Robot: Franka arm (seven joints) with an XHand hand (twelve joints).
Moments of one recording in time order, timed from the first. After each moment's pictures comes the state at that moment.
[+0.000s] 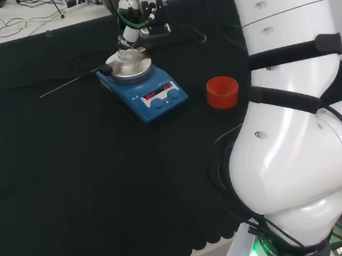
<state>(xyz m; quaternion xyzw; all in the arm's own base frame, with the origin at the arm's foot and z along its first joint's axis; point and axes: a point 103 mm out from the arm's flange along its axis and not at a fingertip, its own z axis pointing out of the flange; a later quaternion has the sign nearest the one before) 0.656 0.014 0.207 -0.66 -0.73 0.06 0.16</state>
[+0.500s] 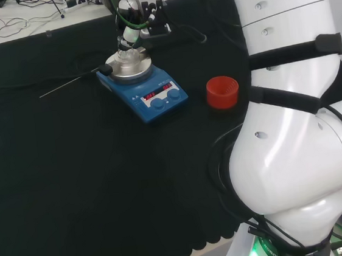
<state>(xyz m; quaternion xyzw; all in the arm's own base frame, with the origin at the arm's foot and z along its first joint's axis) 0.655 0.014 0.208 -0.66 -0.73 0.06 0.15</state>
